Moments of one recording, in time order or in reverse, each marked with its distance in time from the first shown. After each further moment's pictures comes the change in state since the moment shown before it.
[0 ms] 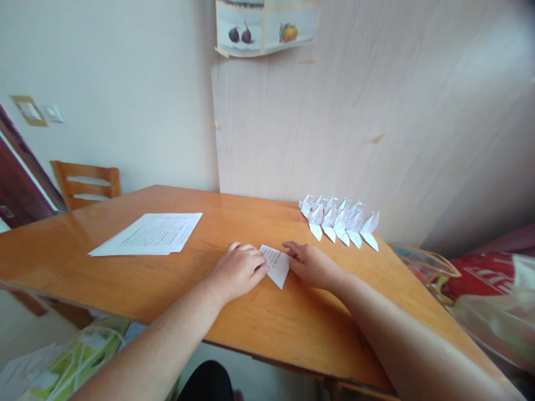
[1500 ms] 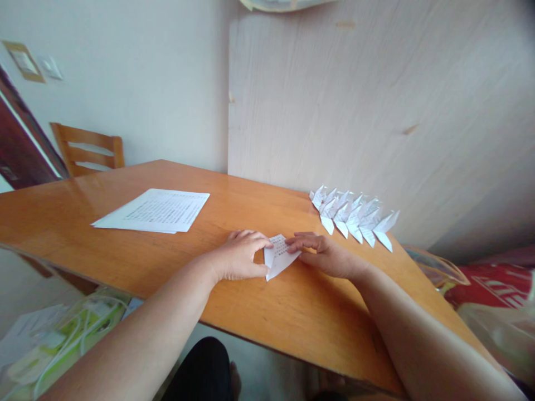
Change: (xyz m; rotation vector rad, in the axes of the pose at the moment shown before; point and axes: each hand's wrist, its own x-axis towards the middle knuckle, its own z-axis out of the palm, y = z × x) left_hand -0.007 -0.023 -0.009 -0.287 -0.263 -0.179; right_hand 0.013 0.009 -0.010 0.194 -0.136 -0.419
